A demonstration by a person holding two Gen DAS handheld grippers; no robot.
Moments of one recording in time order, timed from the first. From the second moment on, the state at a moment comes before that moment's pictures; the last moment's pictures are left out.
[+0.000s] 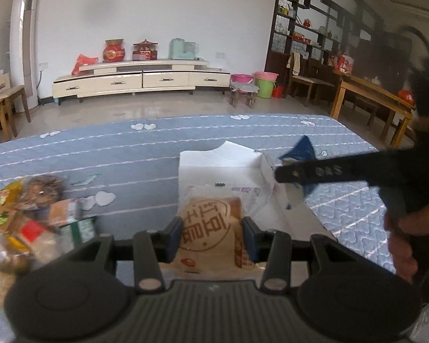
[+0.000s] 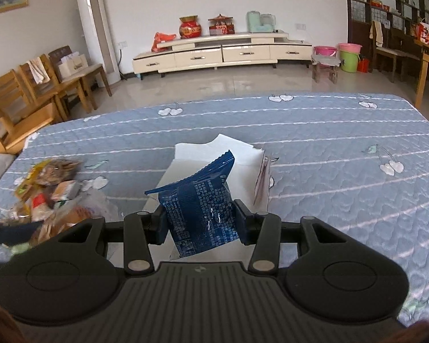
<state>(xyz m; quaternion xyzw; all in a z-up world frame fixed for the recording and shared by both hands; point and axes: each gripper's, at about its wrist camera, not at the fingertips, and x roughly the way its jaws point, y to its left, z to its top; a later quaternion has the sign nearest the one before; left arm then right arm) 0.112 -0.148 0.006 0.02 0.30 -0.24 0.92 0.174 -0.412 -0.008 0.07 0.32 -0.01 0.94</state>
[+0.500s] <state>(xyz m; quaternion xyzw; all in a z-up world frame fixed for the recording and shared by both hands) 0.138 -0.187 -0.019 0.03 0.31 -0.27 0.91 0.252 -0.406 -0.041 0.05 0.38 -0.01 0.92</state>
